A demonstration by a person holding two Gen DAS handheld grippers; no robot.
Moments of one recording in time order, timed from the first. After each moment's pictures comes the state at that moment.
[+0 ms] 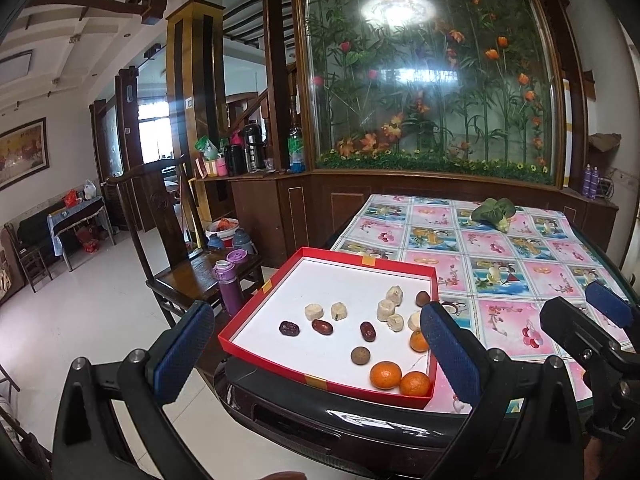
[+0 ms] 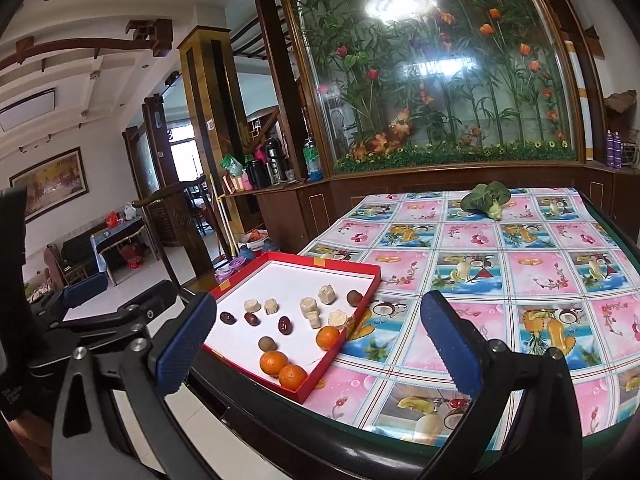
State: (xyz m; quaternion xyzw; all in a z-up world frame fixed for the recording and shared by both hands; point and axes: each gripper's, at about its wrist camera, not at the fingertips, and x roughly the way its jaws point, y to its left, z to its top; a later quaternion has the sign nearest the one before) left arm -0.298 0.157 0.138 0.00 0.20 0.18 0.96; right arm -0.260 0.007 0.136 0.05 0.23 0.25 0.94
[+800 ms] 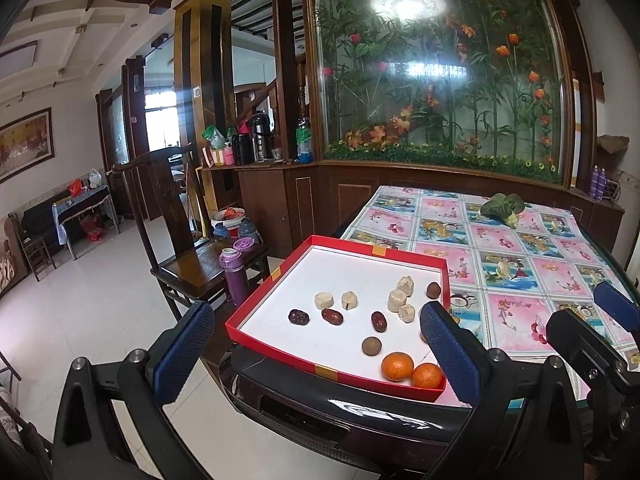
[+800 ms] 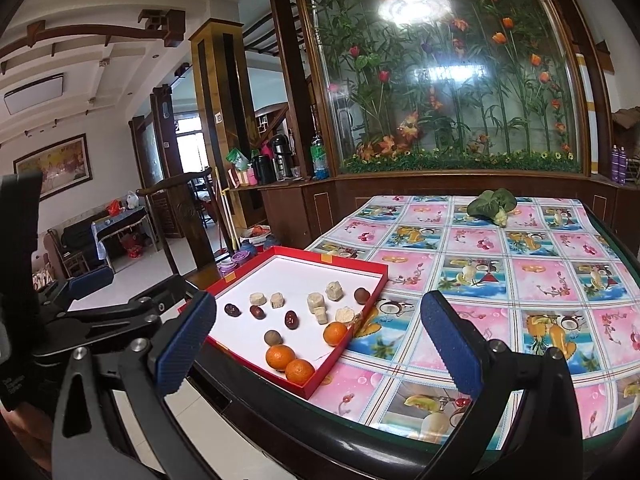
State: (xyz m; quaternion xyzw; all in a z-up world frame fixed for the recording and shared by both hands) left arm -0.301 0.165 0.134 -0.01 0.22 0.19 0.96; right arm -0.270 0.018 0.134 0.03 0.22 0.26 0.94
